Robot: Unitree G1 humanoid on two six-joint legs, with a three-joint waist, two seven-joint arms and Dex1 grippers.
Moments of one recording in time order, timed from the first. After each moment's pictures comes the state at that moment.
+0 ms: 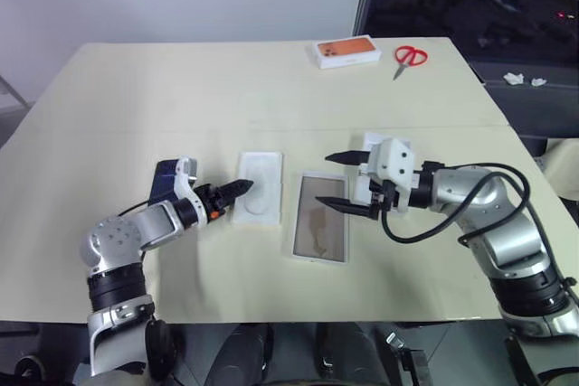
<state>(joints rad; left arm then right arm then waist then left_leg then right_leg) -0.43 0.26 0.47 0.10 -0.95 1.33 -0.29 -0.42 -0.68 0.11 -0.31 0.32 0.36 0.97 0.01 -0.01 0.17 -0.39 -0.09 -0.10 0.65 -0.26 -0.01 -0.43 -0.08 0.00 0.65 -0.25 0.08</state>
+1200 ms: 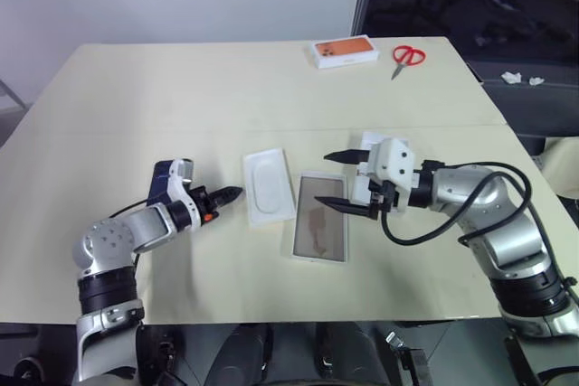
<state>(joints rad) -0.40 0.35 0.44 0.10 -0.97 1.28 -0.31 -0.42 -0.68 0.11 -0.33 0.32 0.36 0.97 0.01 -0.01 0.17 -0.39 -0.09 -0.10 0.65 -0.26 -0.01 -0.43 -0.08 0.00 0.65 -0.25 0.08</state>
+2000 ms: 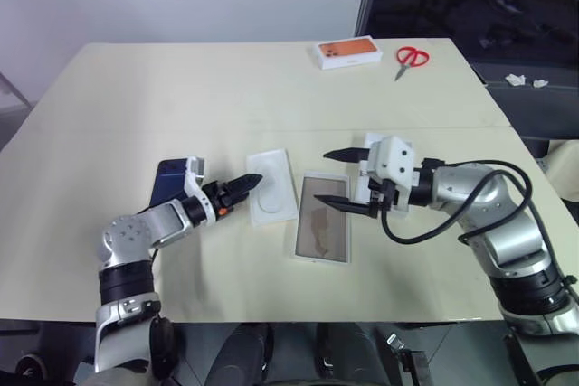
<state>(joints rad) -0.47 0.24 0.43 0.20 -0.99 1.25 -0.35 -0.43 -0.68 0.11 -0.33 0.32 0.36 0.97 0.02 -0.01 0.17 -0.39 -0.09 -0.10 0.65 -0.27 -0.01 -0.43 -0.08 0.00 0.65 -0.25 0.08</state>
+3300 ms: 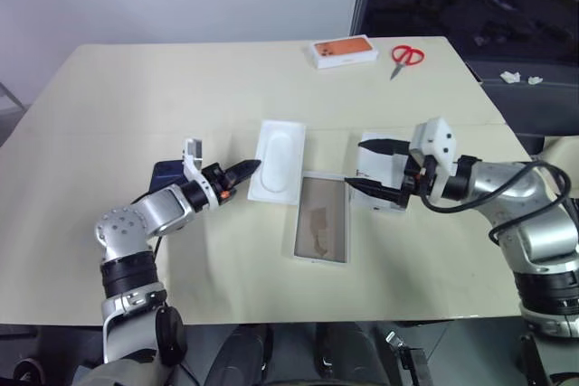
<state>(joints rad) -0.52 0.22 0.48 0.14 -1.15 1.28 -0.20 -0.37 -0.72 -0.04 -0.24 0.42 0.42 0.98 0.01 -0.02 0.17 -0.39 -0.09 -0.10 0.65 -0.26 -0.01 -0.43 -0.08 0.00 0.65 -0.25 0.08</state>
